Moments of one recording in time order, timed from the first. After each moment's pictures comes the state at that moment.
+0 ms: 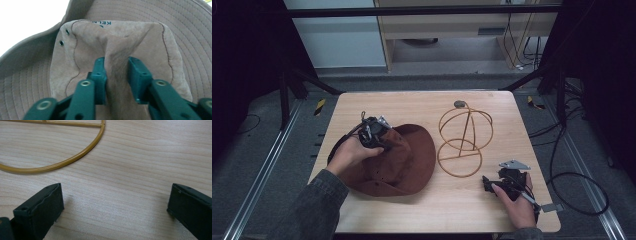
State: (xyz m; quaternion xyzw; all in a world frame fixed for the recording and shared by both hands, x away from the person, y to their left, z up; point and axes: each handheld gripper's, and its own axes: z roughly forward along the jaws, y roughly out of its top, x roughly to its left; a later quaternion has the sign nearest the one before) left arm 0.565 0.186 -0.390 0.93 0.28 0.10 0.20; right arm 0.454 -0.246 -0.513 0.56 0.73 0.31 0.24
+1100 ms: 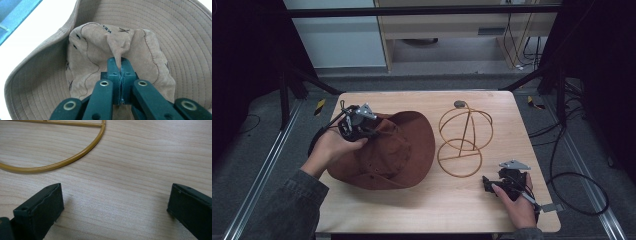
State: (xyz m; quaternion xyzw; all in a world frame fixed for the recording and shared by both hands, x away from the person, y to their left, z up) left arm 0.536 0.213 -0.319 0.92 0.25 0.15 0.26; right arm 0.454 -0.246 -0.513 0.56 0.73 0.31 0.24
